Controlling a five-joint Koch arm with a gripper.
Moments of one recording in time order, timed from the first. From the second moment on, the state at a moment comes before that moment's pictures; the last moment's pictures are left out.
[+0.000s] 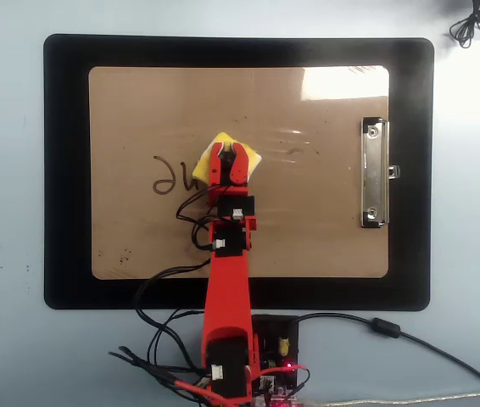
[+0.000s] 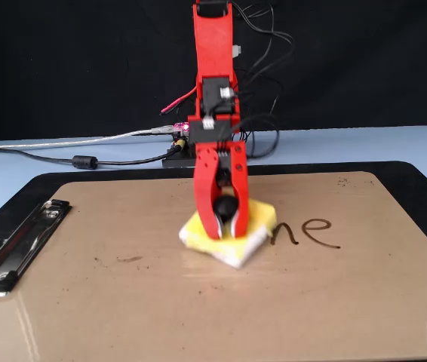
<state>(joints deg) -10.3 80.4 120.4 -6.8 -94.2</state>
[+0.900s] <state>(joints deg) -15.4 114.3 155.1 -3.2 -95.3</state>
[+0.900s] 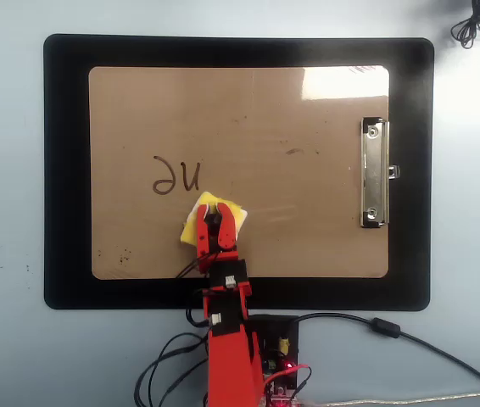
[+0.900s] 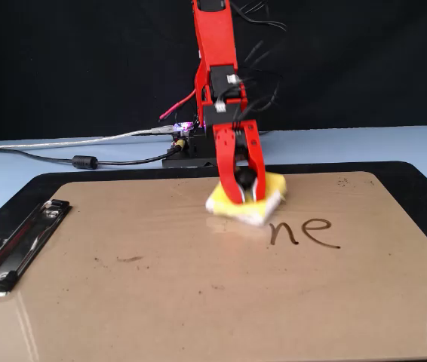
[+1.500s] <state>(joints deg) -21.7 102.9 148.1 -7.3 -98.5</state>
